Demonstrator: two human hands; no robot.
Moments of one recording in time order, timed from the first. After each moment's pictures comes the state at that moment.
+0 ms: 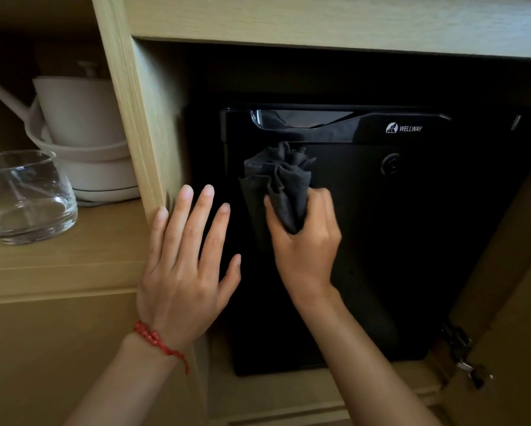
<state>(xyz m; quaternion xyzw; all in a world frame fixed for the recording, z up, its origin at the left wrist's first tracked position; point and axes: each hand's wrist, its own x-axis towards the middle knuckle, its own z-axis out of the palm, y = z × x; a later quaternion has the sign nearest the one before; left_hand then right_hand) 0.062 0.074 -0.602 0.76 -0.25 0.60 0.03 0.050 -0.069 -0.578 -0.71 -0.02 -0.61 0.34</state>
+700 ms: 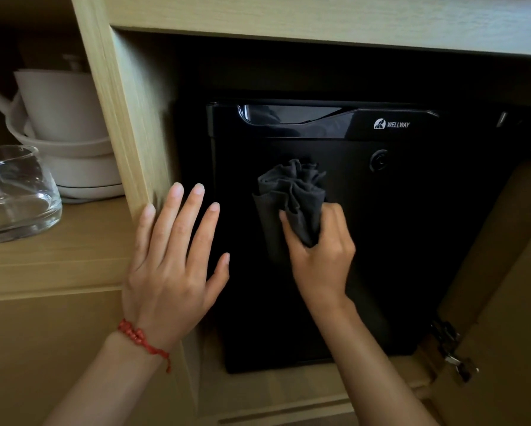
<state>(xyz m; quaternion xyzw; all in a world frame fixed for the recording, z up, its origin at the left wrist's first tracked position) 0.061 0.076 -0.603 0.76 -0.26 0.60 0.00 0.040 -0.100 -0.600 -0.73 -0.02 -0.61 0.31</state>
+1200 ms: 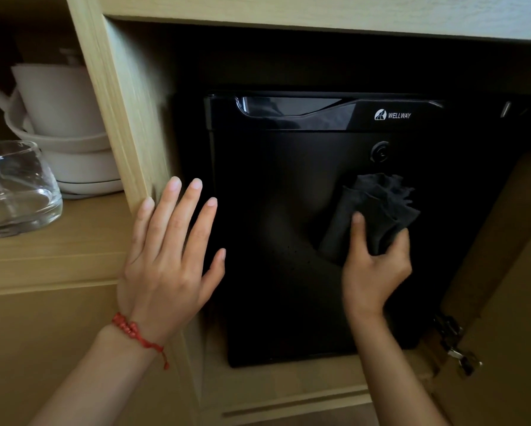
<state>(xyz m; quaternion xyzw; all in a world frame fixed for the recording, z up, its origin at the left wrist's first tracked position) 0.063 0.081 -0.603 0.76 -0.27 0.59 -0.01 0.026 -0.143 -0.623 -0.62 0.18 -0.66 0.39</state>
